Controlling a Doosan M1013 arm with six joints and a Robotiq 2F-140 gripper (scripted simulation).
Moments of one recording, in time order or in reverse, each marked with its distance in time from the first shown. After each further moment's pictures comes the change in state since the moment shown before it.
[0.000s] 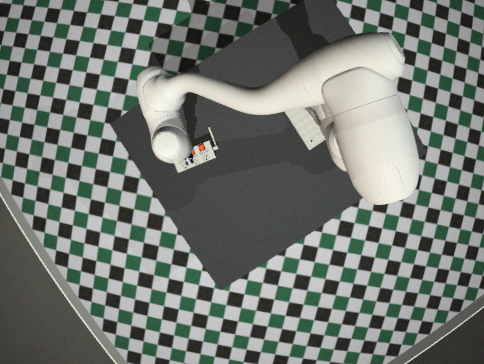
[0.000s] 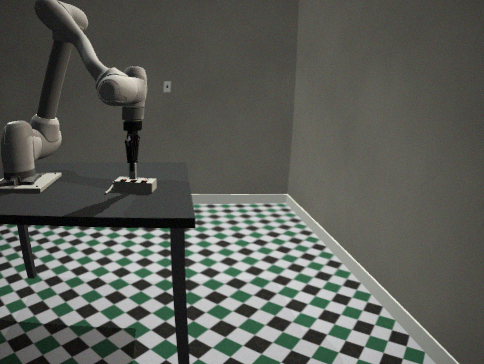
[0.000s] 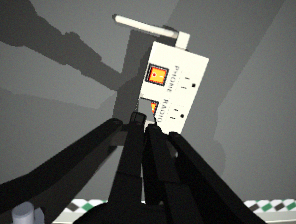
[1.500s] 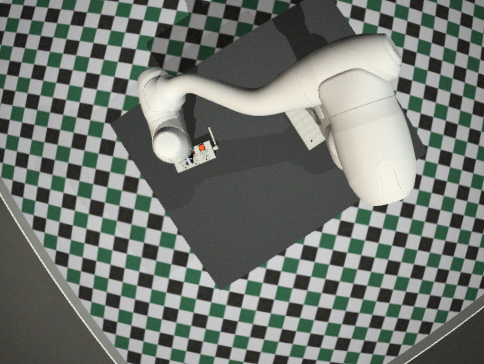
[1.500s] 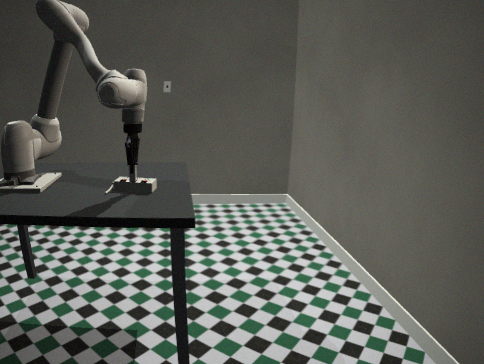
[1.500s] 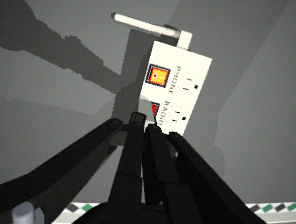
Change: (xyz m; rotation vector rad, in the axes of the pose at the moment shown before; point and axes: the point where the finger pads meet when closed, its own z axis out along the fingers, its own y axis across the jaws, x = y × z) arm 0.000 0.000 0.009 0.000 0.000 0.000
